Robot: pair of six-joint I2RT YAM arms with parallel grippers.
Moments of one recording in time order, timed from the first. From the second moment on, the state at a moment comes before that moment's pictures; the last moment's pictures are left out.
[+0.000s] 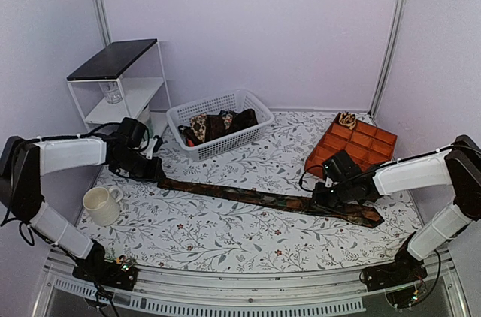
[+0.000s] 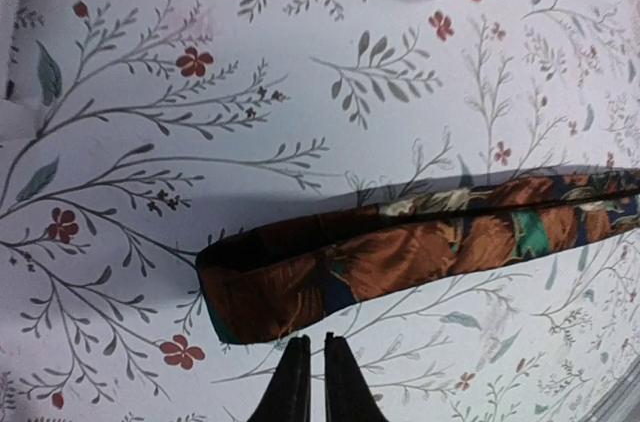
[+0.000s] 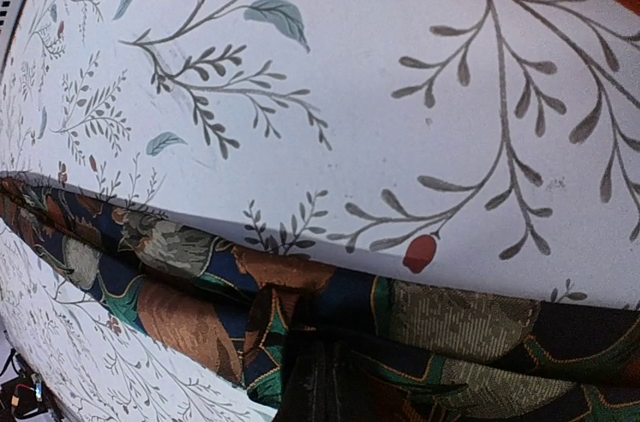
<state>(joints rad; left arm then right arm) -0.30 1.46 0.84 -0.44 0.19 -0.22 0.67 1.51 0.64 -0.17 -0.06 0.88</state>
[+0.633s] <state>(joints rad) -0.30 1.65 0.84 -0.34 0.12 -0.22 0.67 1.50 0.65 -0.19 0.02 0.81</state>
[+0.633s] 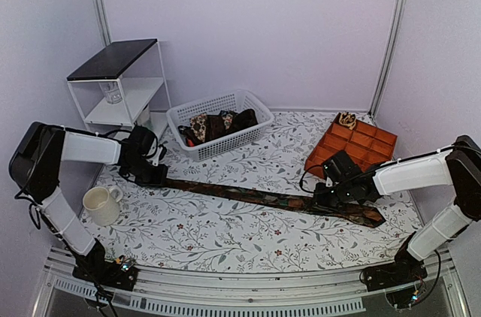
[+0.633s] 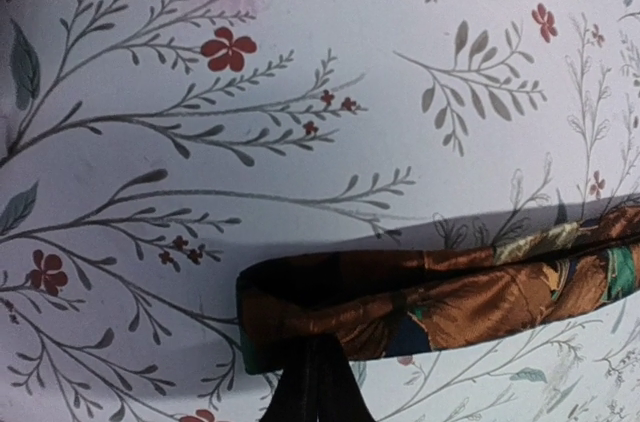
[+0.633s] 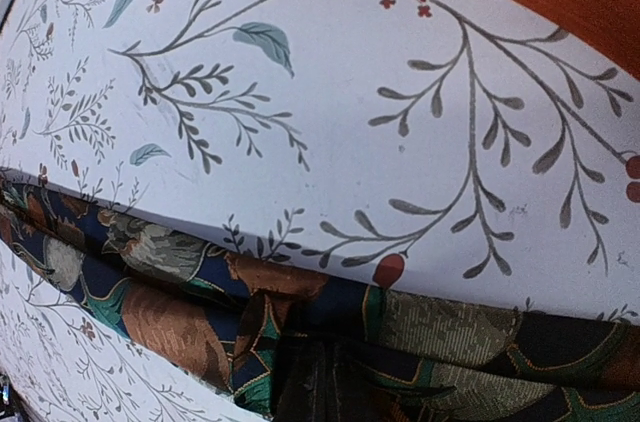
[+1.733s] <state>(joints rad) -0.18 1.60 0.76 -0.24 0.30 -0.25 0.67 1.43 0.66 -0.28 0.01 0.78</state>
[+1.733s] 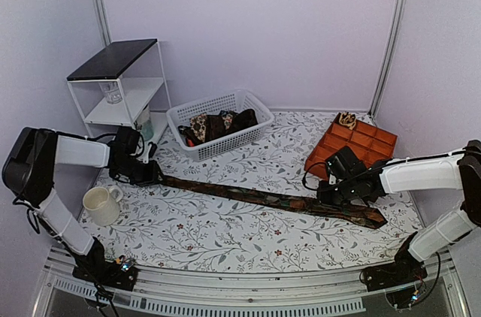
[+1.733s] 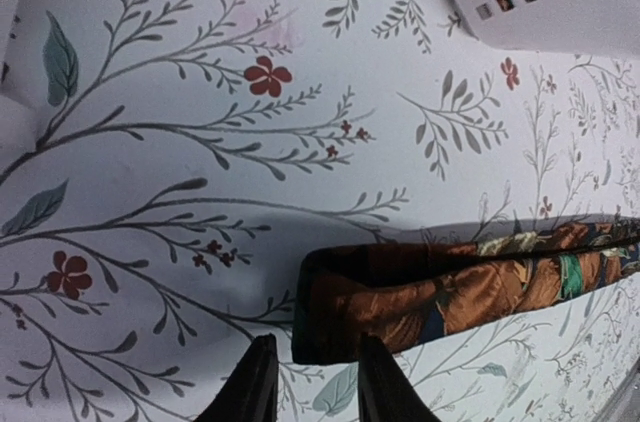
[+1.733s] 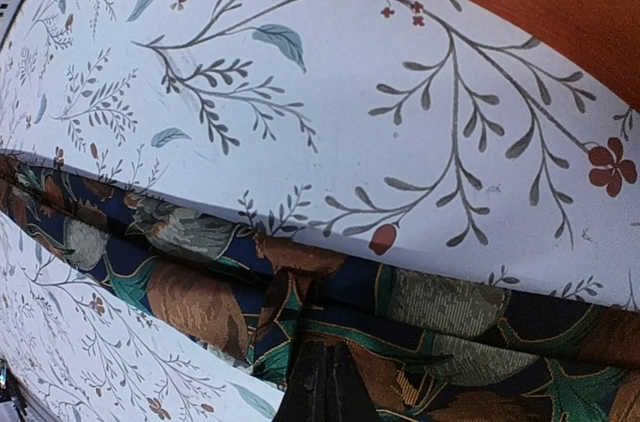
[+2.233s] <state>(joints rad) -0.17 1.64 0.75 -0.17 0.33 -0.26 0.67 1.43 0.66 -0.28 0.01 0.78</state>
